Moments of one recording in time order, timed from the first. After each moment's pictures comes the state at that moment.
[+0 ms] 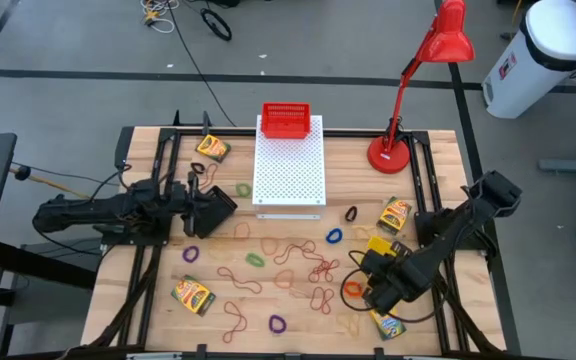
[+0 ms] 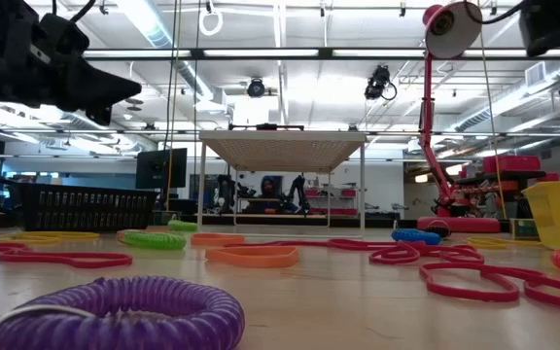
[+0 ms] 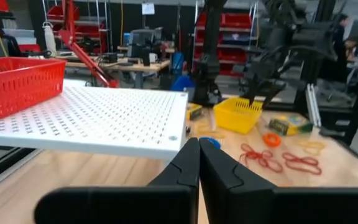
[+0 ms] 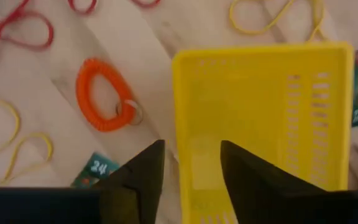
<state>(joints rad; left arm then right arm) 0.09 0.10 0.01 0.11 -0.02 0.00 0.74 1.59 1.07 -1.07 0.21 1.33</state>
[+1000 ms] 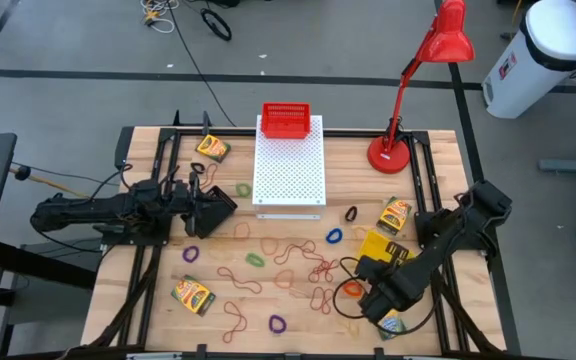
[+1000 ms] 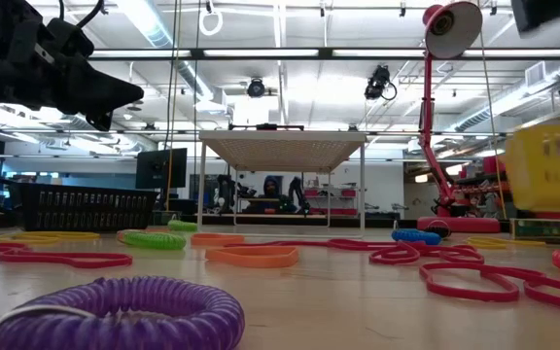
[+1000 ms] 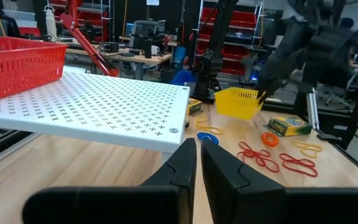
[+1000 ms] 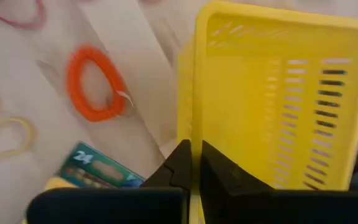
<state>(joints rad) 0.09 0.13 0.01 0.13 -0.02 -0.08 0.74 1.71 1.26 -1.28 0.23 1.22</state>
